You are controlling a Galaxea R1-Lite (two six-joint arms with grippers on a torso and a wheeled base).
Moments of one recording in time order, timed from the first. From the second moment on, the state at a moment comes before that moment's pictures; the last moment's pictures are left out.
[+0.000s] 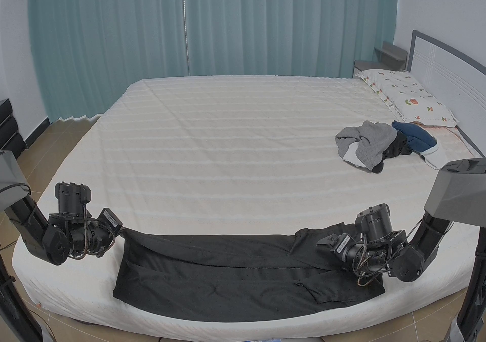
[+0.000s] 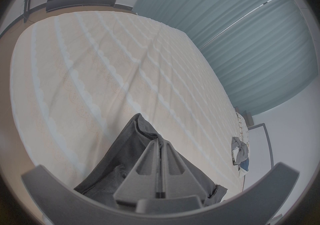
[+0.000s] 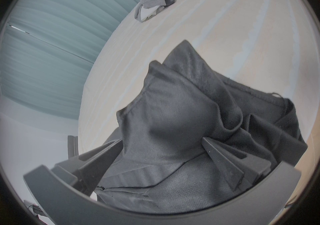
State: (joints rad) left arm 0.01 1.95 -0.48 -0.76 -0.10 -0.91; right arm 0.42 2.14 -0.54 -0.82 -0.05 1.10
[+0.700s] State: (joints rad) left arm 0.00 1.91 -0.48 -0.76 -0.10 -0.93; right arm 0.28 2.09 -0.47 -0.82 0.00 0.86
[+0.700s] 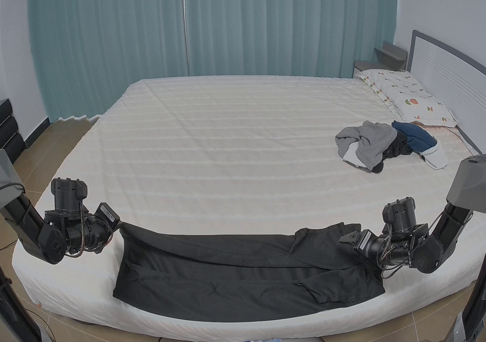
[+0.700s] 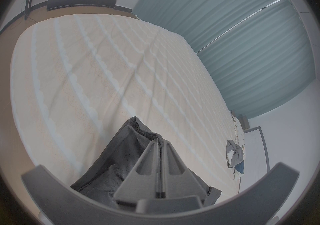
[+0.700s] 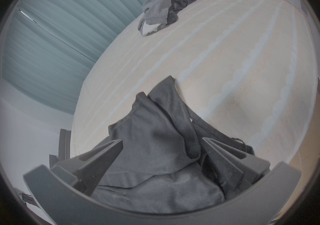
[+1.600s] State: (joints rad) left arm 0.01 1.91 -0.49 -0.76 -0.10 -0.93; right arm 0.19 2.11 -0.54 -0.82 0.00 0.84
